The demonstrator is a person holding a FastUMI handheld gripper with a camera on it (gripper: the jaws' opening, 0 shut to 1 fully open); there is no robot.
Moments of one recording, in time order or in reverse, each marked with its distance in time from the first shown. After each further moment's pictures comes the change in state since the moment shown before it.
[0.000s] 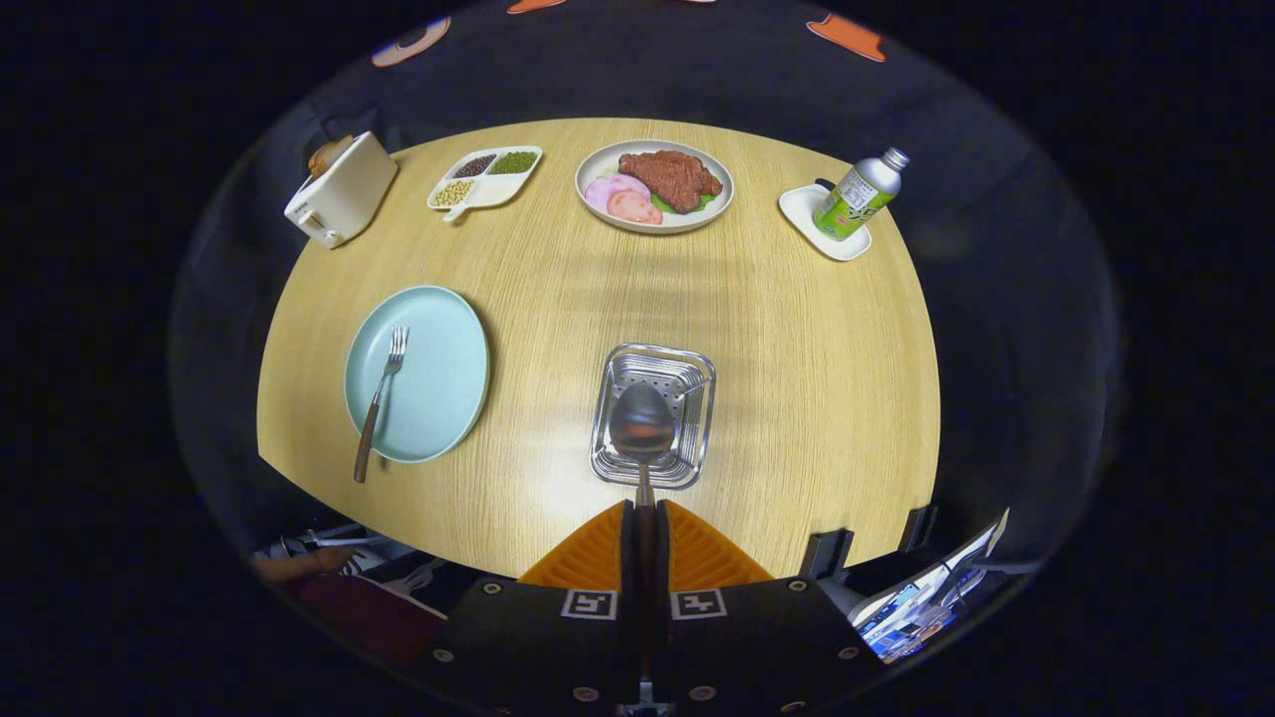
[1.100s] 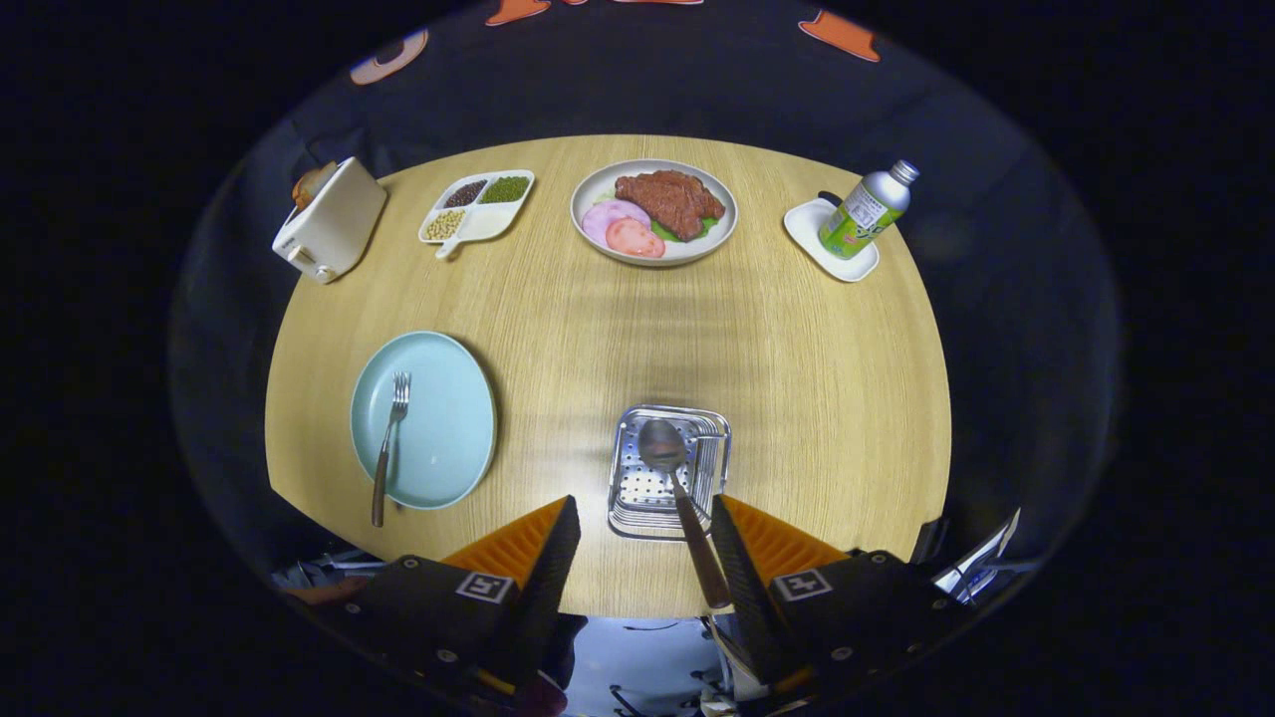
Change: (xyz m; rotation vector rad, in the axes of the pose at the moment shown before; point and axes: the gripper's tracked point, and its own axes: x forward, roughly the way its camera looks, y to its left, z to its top) arm -0.001 0.018 0.043 0.064 -0.121 0.026
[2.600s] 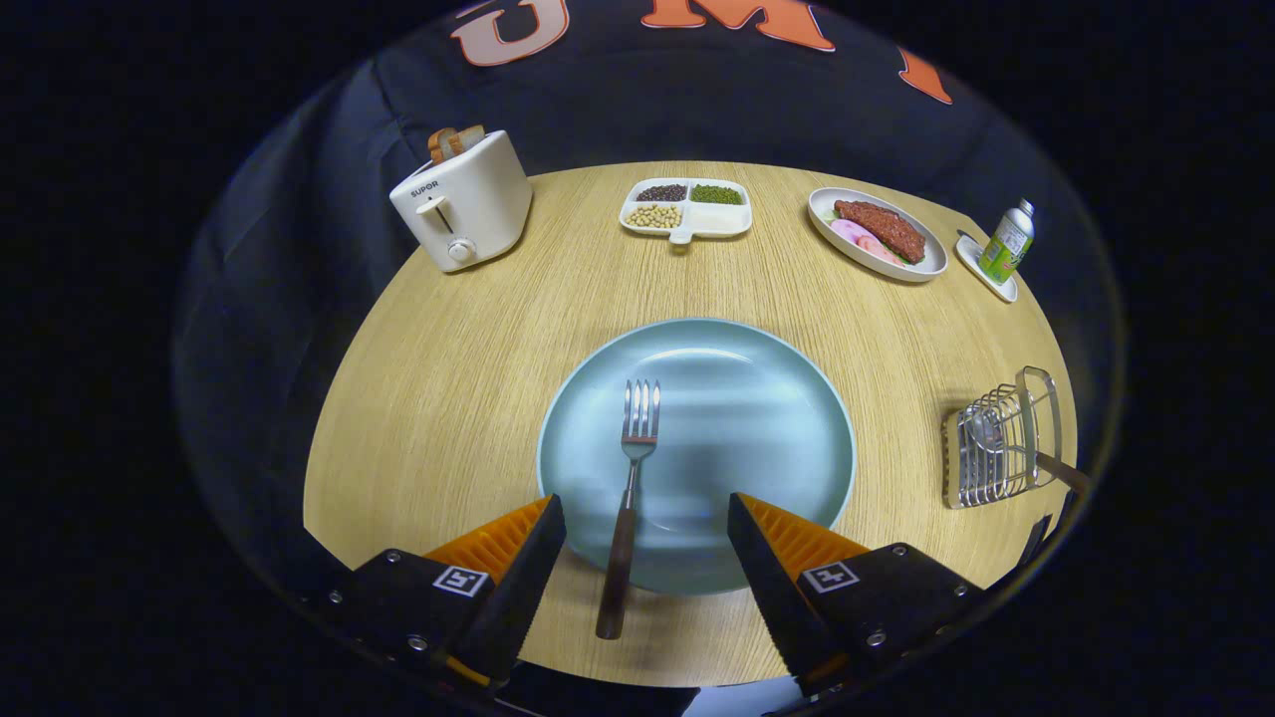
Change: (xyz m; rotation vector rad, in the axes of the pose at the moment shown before) arm 0.080 0.255 -0.030 -0.002 -0.221 0.143
